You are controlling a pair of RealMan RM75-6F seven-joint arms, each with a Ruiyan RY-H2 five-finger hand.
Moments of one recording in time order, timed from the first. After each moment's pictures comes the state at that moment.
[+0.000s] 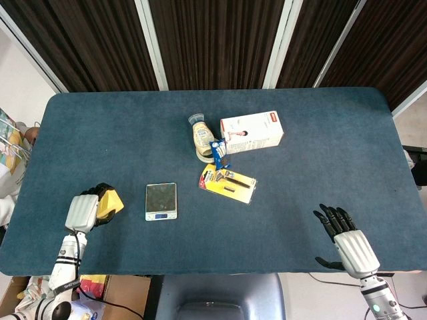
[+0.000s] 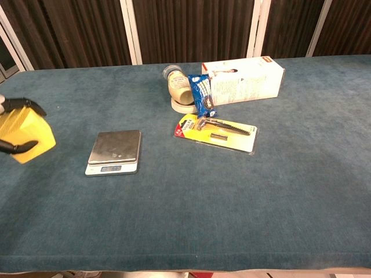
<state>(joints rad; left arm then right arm) -0.39 -1.53 -0.17 -1.38 1.28 1.21 0.14 0.12 -1.21 -0.07 -1.62 -1.68 1.41 -0.06</state>
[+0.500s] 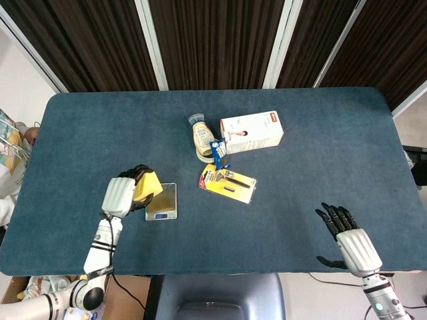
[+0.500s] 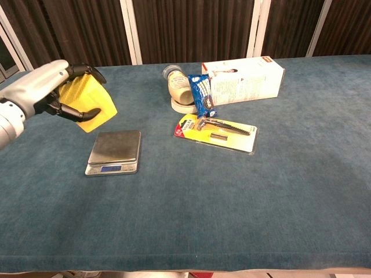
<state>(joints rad) -0.54 -1.67 -0.27 -1.45 1.25 1.19 0.26 0.12 -1.18 -0.06 -1.63 -1.67 1.42 -0.01</state>
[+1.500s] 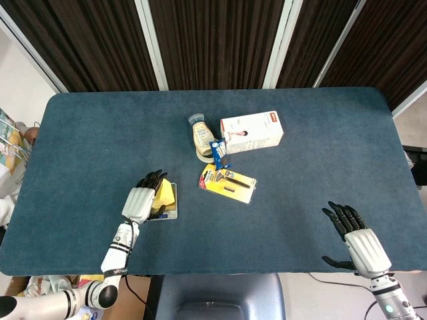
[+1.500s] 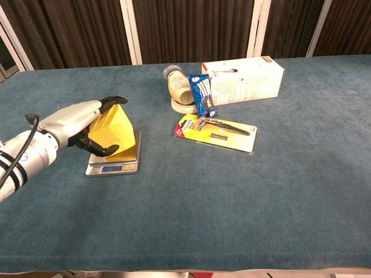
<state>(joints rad) -0.60 -1.75 -0.22 -1.39 1.12 1.08 0.37 0.11 -1.14 -0.07 -1.62 -1.70 1.45 0.06</state>
